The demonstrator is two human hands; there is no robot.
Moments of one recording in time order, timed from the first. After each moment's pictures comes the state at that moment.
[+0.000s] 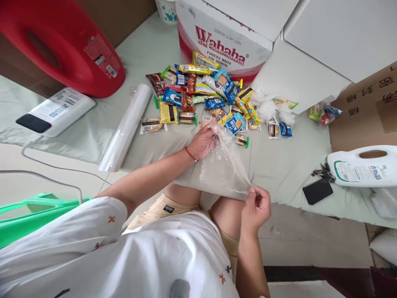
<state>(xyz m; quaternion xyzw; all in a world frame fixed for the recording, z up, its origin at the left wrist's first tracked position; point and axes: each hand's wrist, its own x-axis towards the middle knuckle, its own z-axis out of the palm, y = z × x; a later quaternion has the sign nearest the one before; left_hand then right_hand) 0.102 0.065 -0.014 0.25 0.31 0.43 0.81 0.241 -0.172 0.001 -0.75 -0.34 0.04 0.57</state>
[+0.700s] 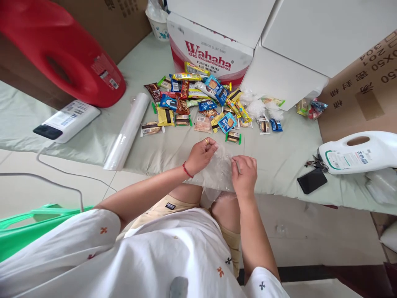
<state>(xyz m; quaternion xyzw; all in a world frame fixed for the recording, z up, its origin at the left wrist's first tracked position) 0.094 -0.002 0.000 0.58 0.39 0.40 0.59 0.256 -0.110 0.029 -0.71 -0.61 0.01 0.35</state>
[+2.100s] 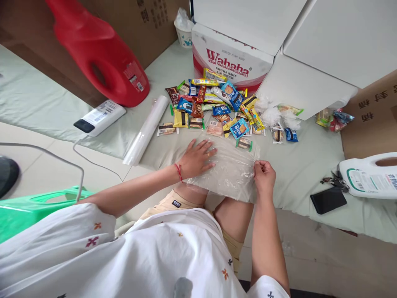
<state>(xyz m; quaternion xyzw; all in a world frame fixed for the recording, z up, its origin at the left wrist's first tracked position) 0.026 -0.002 -0.011 0.90 0.39 0.11 0.14 0.313 -0.076 -0.005 -0.78 -0.32 0.28 0.46</state>
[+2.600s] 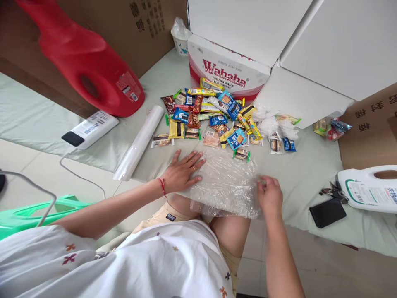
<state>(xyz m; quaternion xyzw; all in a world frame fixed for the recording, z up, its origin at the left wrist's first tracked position) -0.011 0.005 -0.031 0.91 0.39 0.08 0.15 0.350 -0.096 -0.001 -0.80 -0.57 0.07 0.21</state>
